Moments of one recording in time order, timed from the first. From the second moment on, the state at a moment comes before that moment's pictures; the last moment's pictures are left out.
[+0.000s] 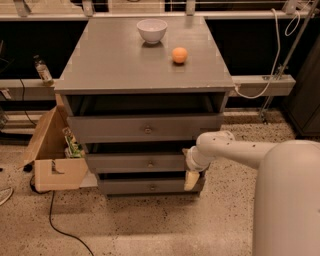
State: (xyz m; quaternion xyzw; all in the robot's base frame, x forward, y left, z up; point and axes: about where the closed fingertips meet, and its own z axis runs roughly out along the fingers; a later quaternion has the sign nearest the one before) arm 0.653 -0.117 0.439 -0.69 0.69 0.02 0.20
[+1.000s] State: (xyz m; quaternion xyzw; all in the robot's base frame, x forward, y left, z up) arm 0.709 -0.131 0.411 -0.69 0.69 0.00 0.20
